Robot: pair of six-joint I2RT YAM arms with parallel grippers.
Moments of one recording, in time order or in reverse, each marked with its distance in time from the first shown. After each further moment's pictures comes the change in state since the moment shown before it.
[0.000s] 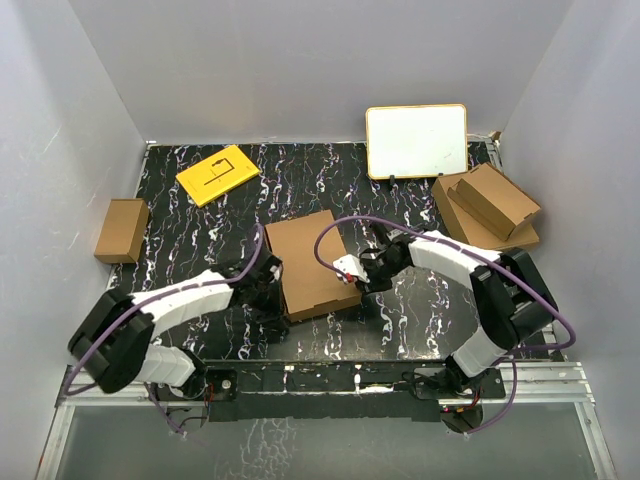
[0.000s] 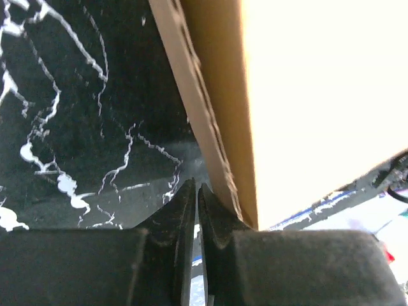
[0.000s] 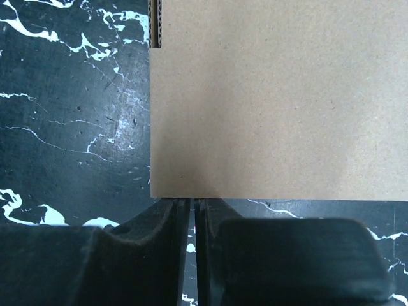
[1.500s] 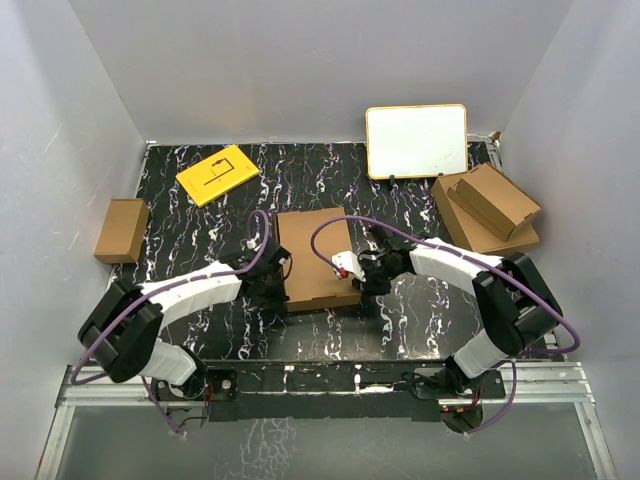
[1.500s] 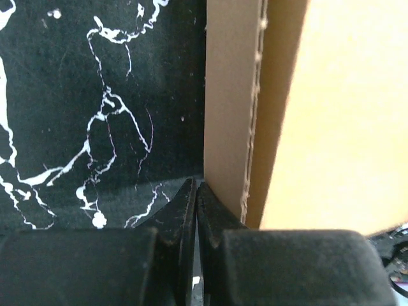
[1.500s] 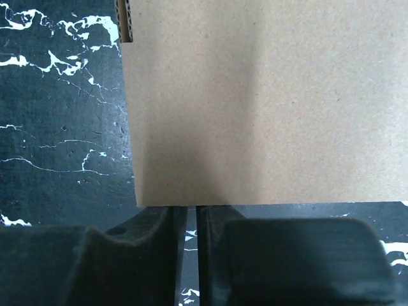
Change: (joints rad) left arm -0.030 0.143 0.140 -0.027 -0.281 -0.076; right arm 0.032 -0.042 -0.067 0.129 0.111 0.275
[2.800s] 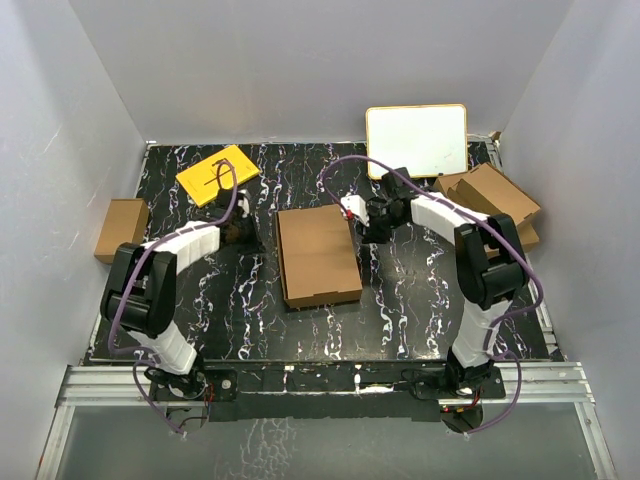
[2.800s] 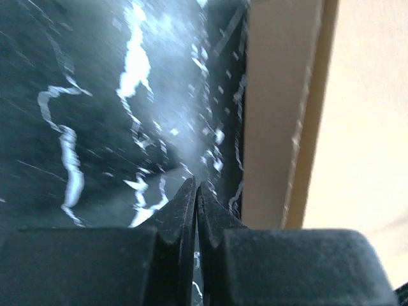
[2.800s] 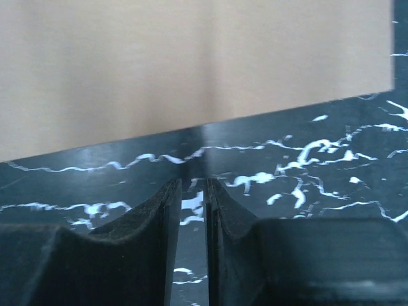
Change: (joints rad) left arm 0.436 0.214 0.183 0.244 0.193 0.384; right arm -0.211 0.286 0.384 -0.009 -0.046 -0.091
